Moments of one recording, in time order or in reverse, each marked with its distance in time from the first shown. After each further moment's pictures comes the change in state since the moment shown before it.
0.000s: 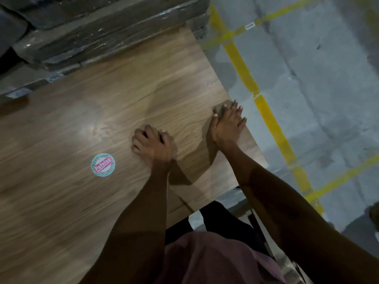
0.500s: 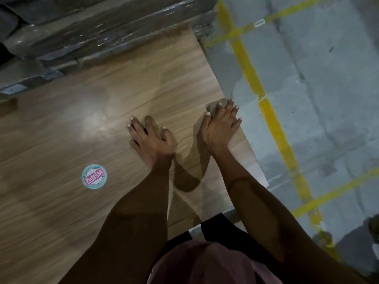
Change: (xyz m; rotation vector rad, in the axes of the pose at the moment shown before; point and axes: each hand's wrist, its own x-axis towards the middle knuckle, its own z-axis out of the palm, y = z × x) left_hand 0.033 0.038 0.017 -0.032 -0.049 0.003; right_hand 0.039 -0.036 0.012 0.031 0.064 -0.012
